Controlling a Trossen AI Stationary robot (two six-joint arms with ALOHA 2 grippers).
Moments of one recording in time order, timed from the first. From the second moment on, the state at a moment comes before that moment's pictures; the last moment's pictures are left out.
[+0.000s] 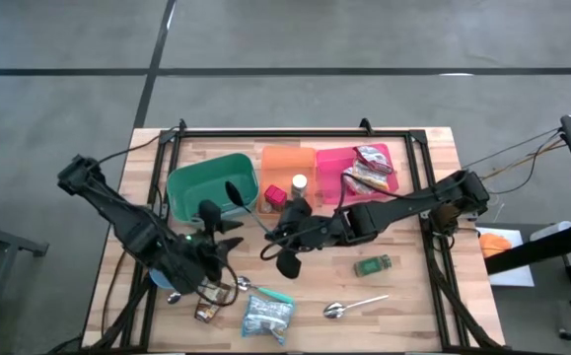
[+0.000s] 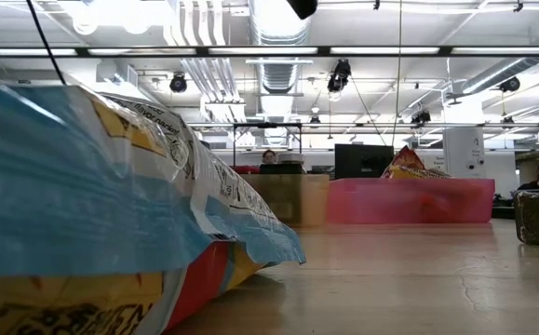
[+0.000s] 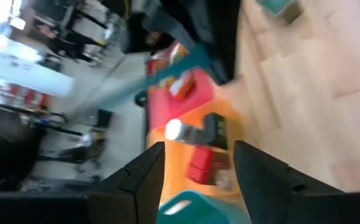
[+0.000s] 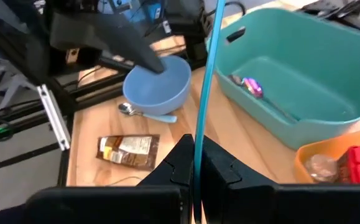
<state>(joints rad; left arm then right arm) -0.66 1.37 1.30 -0.88 -0.94 0.10 0.29 1.78 1.56 -0.32 0.32 0.52</state>
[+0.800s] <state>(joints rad) -0.68 1.46 1.36 -0.82 -1.13 0.54 0.29 1.80 1.56 -0.22 0.25 0.55</state>
